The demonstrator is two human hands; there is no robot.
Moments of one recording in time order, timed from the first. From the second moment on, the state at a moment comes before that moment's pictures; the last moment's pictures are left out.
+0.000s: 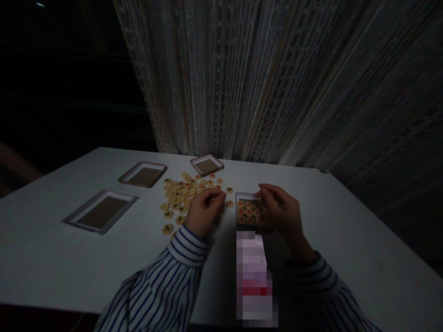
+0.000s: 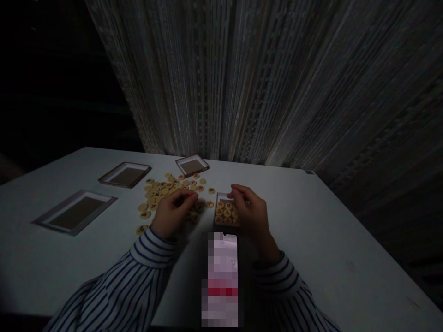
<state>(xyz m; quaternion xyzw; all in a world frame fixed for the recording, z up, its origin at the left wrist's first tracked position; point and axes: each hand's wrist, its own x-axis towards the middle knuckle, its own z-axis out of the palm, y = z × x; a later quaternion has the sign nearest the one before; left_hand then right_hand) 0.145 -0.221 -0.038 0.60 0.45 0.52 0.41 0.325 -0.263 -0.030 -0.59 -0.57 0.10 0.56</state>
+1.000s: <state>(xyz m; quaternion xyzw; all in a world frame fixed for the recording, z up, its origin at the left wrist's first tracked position) 0.019 -0.245 -0.061 0.72 0.48 0.48 0.15 0.314 -0.264 -0.038 -0.52 -0.75 0.05 0.40</state>
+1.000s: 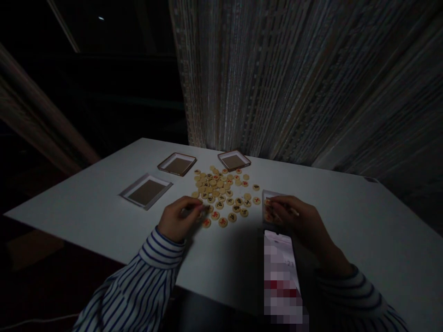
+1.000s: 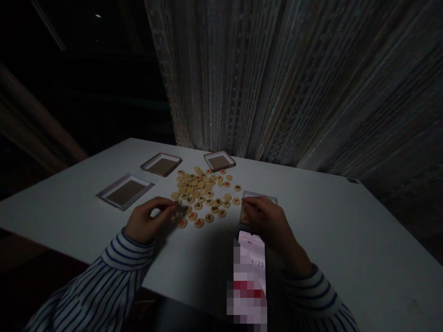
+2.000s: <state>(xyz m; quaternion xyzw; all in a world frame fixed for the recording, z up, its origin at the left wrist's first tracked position) 0.009 -0.241 -0.107 0.85 0.39 0.34 0.02 0.263 -0.269 -0.047 -0.38 -0.88 0.01 0.27</state>
